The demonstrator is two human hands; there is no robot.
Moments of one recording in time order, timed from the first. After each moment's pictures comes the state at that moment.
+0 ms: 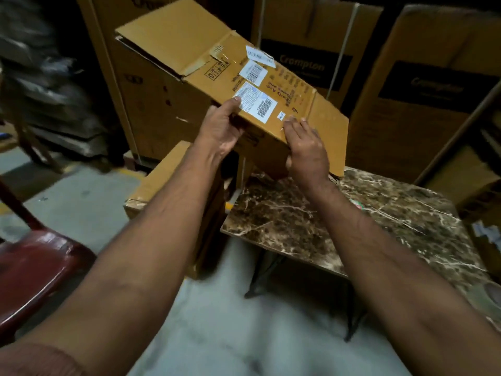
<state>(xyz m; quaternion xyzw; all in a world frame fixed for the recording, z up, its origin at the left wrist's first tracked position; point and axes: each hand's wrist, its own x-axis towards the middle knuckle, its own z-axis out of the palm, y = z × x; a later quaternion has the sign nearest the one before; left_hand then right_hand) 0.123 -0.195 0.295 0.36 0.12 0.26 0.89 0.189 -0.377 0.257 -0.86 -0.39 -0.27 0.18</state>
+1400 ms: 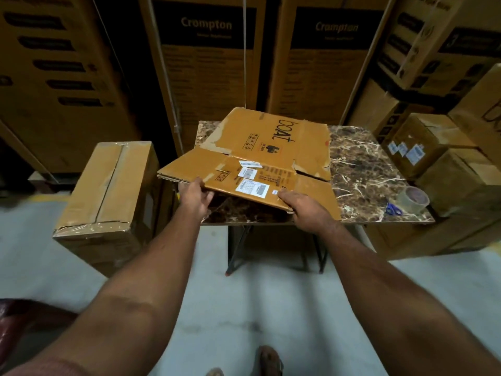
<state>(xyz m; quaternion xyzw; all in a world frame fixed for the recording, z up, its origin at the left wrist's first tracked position) 0.139 -0.271 0.134 0.39 0.34 0.05 0.85 0.128 -0.556 0.148 -0.97 -0.19 0.07 0.13</state>
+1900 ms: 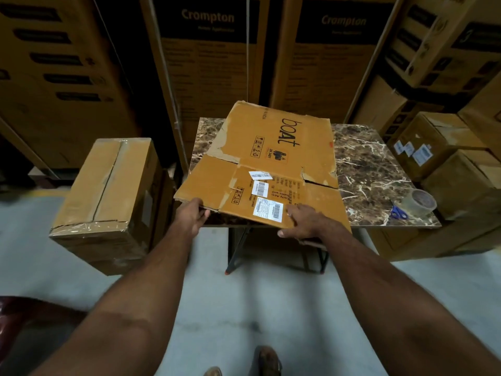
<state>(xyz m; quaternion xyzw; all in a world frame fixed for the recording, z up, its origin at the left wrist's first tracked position) 0.125 -0.262 0.096 0.49 0.40 -0.03 0.78 0.153 -0.561 0.116 -0.95 -0.12 0.27 0.07</state>
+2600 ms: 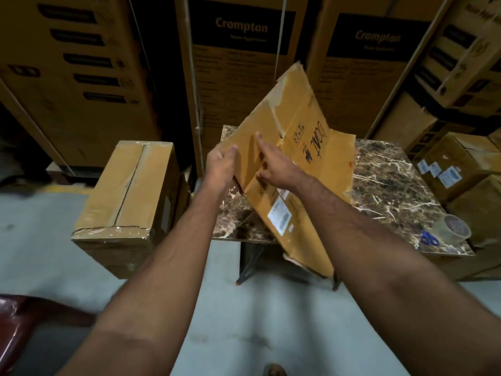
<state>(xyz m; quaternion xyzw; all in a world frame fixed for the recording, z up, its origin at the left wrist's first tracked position) 0.184 -0.246 0.191 0.61 0.16 0.13 0.77 0.241 -0.394 0.193 -0.94 -0.22 0.09 0.23</state>
